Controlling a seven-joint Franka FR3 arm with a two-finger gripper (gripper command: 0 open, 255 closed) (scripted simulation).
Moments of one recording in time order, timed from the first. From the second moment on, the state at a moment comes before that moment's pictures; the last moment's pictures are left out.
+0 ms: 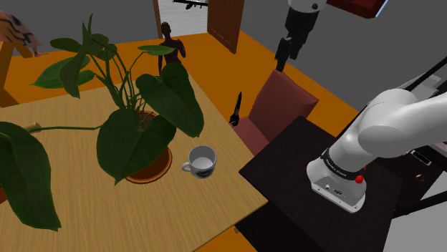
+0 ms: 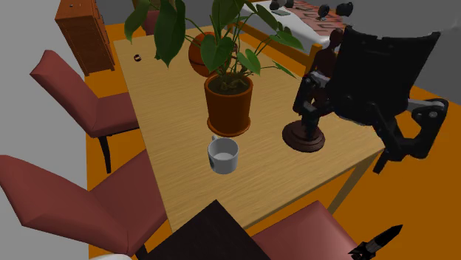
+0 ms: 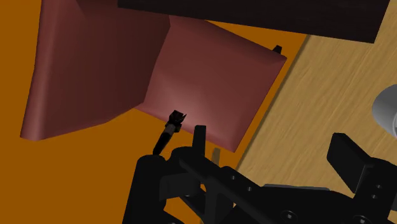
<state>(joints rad) 0.05 -0.73 0.08 -2.52 -0.04 1.75 0.03</state>
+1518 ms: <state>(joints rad) 0.20 -0.15 0.39 -2.62 0.11 2.49 0.37</state>
